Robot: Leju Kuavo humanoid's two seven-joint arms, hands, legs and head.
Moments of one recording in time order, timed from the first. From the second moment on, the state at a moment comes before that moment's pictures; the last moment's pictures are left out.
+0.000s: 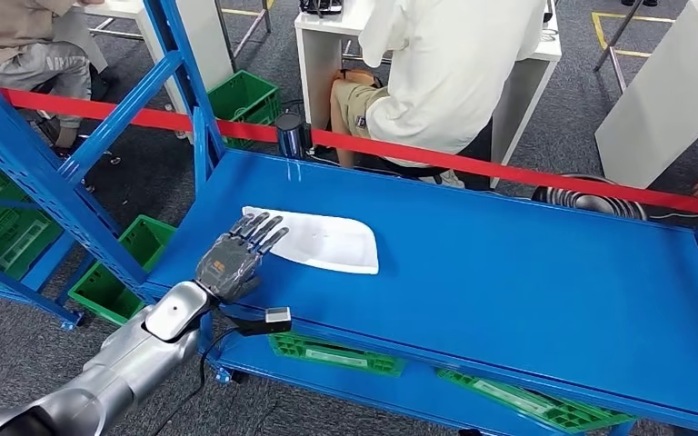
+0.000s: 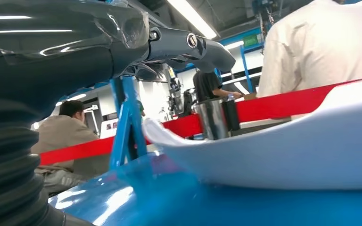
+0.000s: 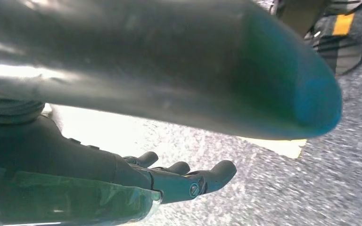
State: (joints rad) left arm -0.58 0.11 -0.77 -0.53 -1.06 0.62 -0.16; right arm -0.07 -0.13 0.86 -0.29 -0.66 -0.22 0.07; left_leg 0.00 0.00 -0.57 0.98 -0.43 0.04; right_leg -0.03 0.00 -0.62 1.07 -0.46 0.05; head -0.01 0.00
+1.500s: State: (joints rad) left arm -0.66 0.05 -0.70 -0.47 -0.83 0.50 -0.33; right arm -0.09 -0.15 0.90 -0.29 -0.63 -0.20 0.06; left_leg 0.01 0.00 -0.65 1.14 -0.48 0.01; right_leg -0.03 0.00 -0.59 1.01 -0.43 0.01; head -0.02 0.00
